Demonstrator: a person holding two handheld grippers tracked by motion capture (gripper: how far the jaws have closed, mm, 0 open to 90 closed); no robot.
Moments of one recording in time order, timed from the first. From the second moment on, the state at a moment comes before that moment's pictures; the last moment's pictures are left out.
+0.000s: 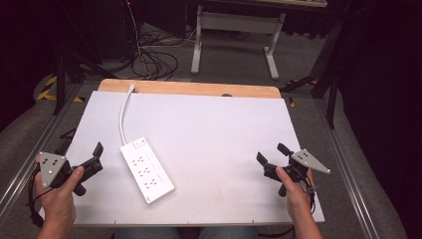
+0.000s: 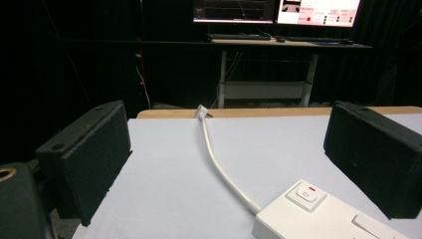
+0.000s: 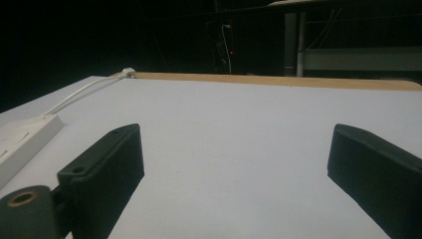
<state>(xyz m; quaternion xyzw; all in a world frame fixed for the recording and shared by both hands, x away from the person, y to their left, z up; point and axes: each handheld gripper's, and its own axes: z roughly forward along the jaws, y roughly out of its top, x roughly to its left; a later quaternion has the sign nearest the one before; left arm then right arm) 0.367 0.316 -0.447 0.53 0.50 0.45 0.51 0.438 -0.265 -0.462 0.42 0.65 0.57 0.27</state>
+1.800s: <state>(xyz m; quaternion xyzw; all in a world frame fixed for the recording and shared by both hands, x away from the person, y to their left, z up) 0.370 0.313 -0.447 0.55 0.50 0.47 0.47 0.435 -0.267 -0.463 0.42 0.65 0.57 0.27</state>
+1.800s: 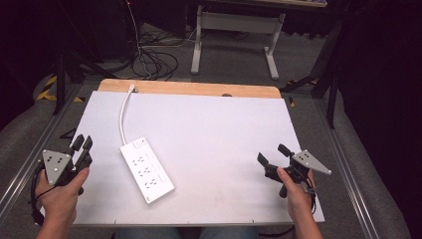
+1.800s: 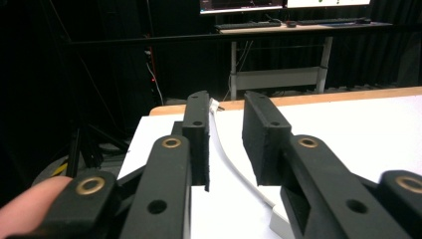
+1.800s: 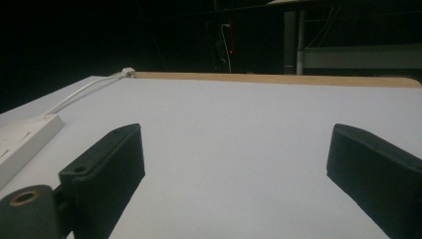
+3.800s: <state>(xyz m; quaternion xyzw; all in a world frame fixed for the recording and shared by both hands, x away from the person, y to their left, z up) 0.367 0.308 -0.439 0.61 0.44 0.39 0.52 0.435 -0.269 -0.462 0.42 0.65 0.58 0.27</state>
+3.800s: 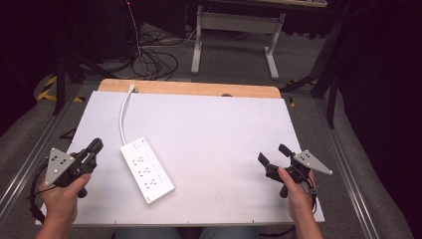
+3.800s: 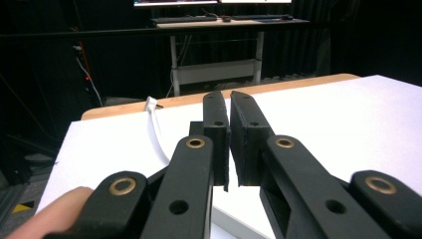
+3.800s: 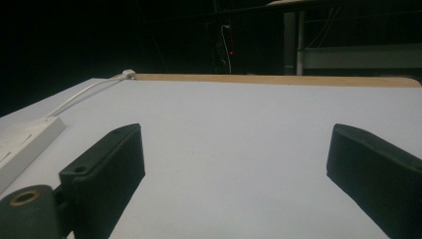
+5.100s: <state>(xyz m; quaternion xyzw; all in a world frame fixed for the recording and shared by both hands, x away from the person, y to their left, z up) 0.373 0.291 -0.441 0.67 0.38 0.35 0.53 0.432 -0.273 -0.463 0.42 0.65 0.58 0.26</state>
